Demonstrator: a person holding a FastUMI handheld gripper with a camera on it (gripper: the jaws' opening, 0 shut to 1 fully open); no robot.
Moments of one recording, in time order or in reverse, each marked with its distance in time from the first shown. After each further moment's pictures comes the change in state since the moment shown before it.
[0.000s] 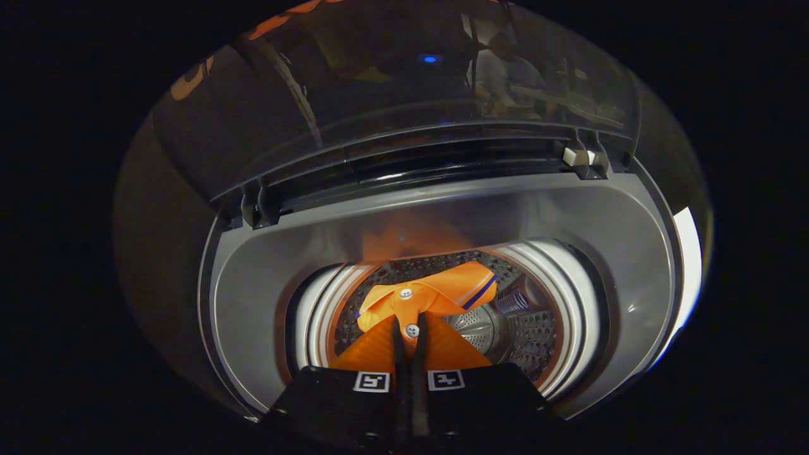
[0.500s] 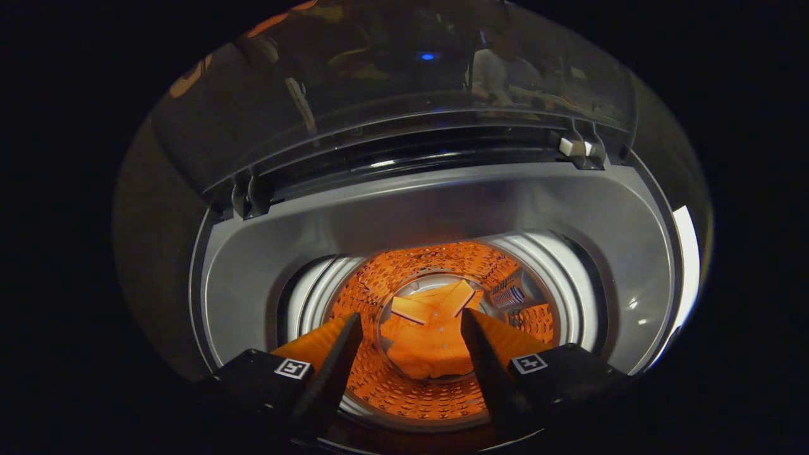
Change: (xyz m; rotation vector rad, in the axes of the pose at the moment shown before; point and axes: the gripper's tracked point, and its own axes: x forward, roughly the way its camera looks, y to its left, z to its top) arm 0.001 -0.005 -0.010 -0.006 0.028 -0.020
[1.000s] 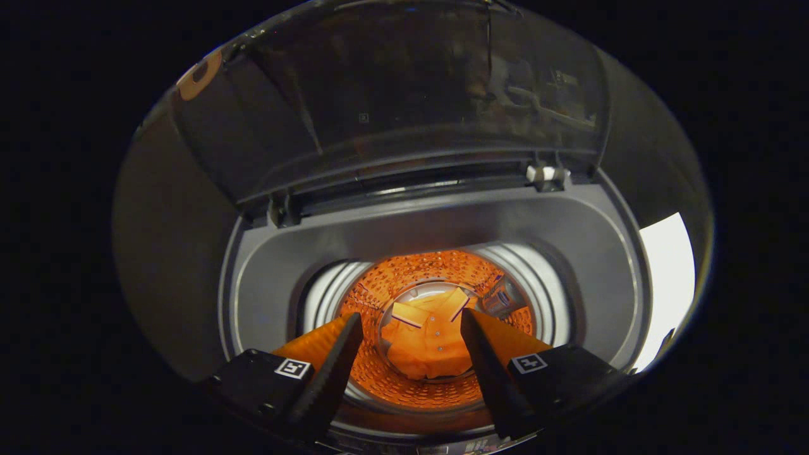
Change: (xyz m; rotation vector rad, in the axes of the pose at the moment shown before) arm -0.056 0.002 0.013 -0.017 -0.099 0.006
